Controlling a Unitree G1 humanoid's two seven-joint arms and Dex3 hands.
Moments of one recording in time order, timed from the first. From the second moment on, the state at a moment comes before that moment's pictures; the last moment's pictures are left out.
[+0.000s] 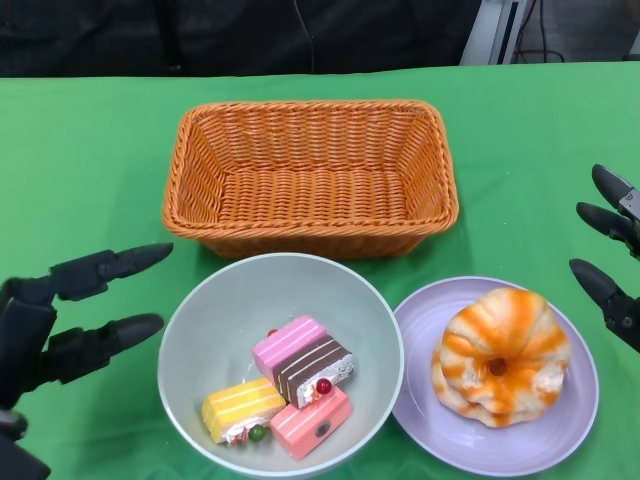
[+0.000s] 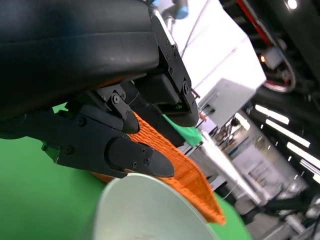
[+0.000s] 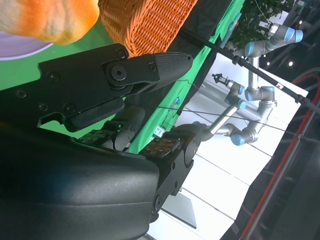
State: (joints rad) left arm -0.32 0.32 0.20 1.01 0.30 -1.33 -0.04; right arm -0.13 -0.22 -0.05 0.44 -0.08 -0.79 -0.17
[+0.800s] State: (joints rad) left arm -0.39 0.65 -0.41 0.88 1.40 -1.15 1.39; right arm -0.13 -0.17 -0.07 0.43 0.07 -0.84 0.04
